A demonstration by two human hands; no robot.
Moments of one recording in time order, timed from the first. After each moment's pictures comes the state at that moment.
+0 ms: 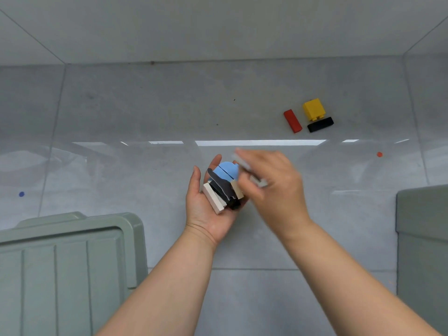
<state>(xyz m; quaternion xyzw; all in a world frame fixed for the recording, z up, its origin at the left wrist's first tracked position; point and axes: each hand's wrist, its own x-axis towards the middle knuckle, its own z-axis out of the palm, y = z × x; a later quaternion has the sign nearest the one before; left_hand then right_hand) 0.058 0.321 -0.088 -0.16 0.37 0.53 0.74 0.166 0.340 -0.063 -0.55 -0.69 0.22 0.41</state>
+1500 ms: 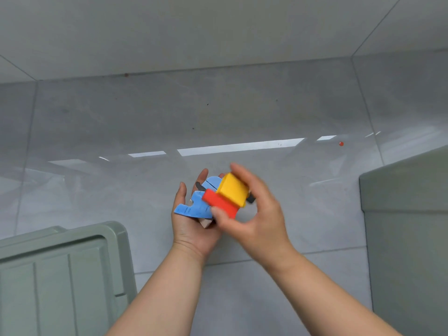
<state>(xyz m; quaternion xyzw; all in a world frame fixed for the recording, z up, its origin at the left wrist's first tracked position) 0.068 0.291 -0.083 -0.15 0.36 0.52 0.76 0.174 0.276 -0.039 -0.58 -0.56 0.42 0.42</state>
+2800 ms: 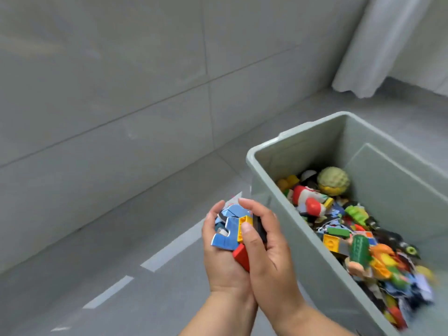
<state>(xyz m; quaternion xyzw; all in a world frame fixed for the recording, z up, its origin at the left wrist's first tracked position) 0.198 0.203 0.192 0.12 0.38 0.44 0.80 0.231 0.163 0.177 -0.62 -0.33 0.27 0.65</state>
